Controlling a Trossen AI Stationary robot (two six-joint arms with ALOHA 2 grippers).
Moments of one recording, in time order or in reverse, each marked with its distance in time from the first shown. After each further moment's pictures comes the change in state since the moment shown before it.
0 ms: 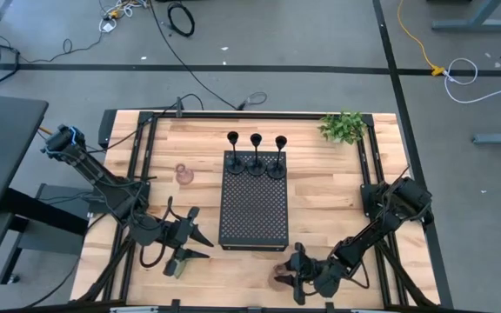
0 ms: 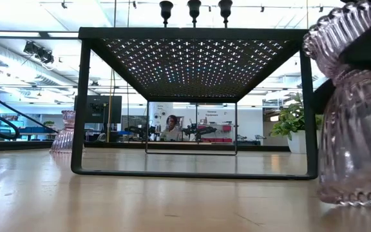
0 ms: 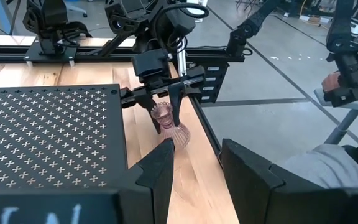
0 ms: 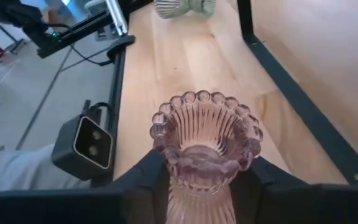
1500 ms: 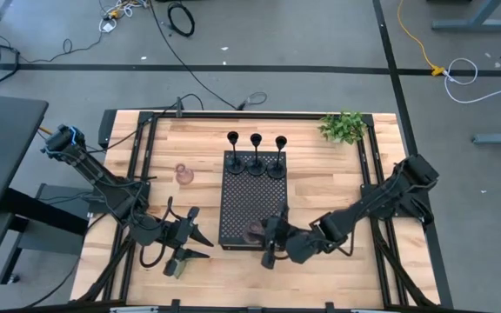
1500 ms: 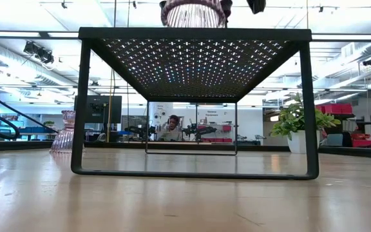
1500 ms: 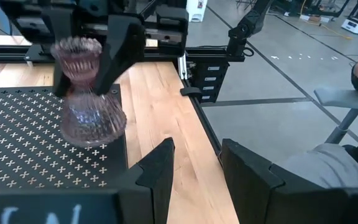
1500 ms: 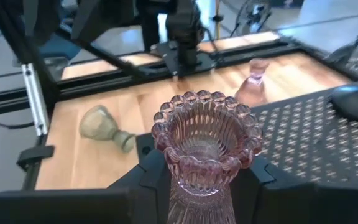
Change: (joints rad) left arm 0.000 0.000 0.000 -0.002 0.000 0.002; right arm -0.279 -0.207 0.369 -0.489 0.094 -0.417
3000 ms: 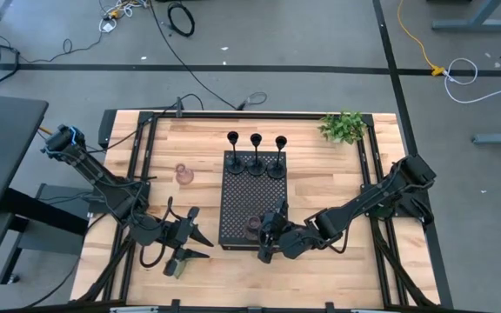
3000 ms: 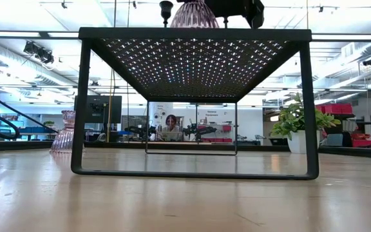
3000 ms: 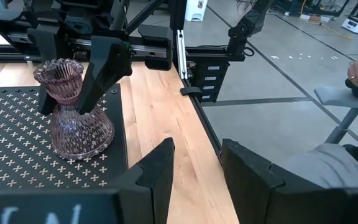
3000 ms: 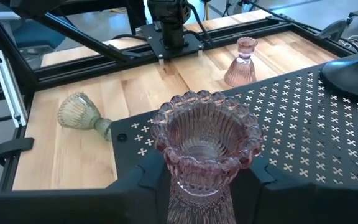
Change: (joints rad) left arm 0.000 0.000 0.000 -0.003 0.000 -0.001; right arm -0.040 0.018 0.000 -0.078 -0.026 0.078
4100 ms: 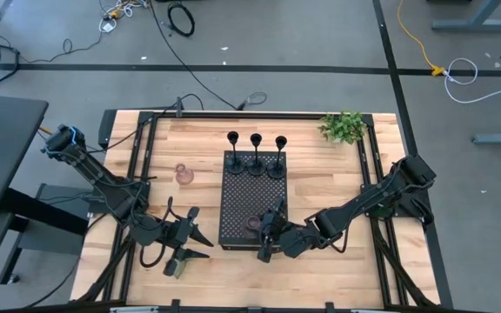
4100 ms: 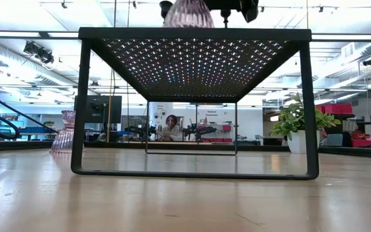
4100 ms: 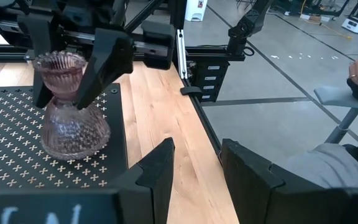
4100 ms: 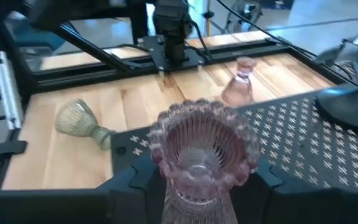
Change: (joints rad) left arm 0.000 0.000 0.000 0.000 0.000 -0.001; right arm -0.001 -0.002 0.000 0.068 0.021 -0.123
